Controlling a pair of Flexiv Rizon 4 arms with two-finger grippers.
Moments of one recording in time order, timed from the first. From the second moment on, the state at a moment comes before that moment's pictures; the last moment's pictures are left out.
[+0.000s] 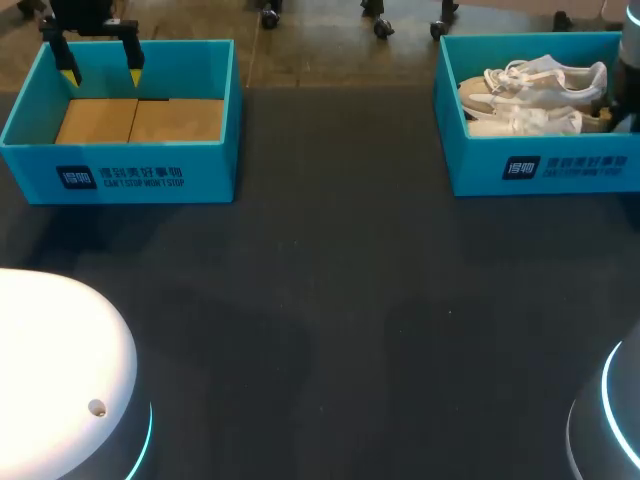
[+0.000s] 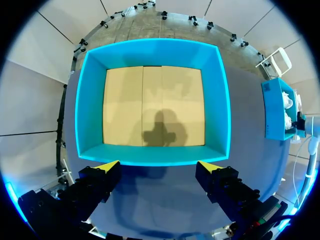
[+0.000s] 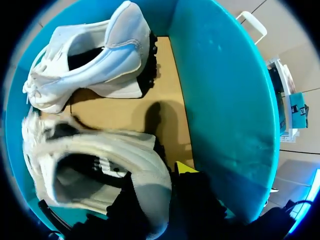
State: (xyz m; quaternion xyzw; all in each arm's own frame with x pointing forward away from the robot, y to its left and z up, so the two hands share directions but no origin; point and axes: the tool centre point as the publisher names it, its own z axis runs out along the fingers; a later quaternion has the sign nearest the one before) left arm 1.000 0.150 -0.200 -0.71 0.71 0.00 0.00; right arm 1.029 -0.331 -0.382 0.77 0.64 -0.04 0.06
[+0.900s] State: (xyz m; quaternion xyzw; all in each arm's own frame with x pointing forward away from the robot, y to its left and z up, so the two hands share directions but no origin) left arm 1.000 0.150 -0.200 -0.71 0.71 0.00 0.00; right arm 1.028 -0.322 -0.264 0.76 0.64 -0.03 0.09
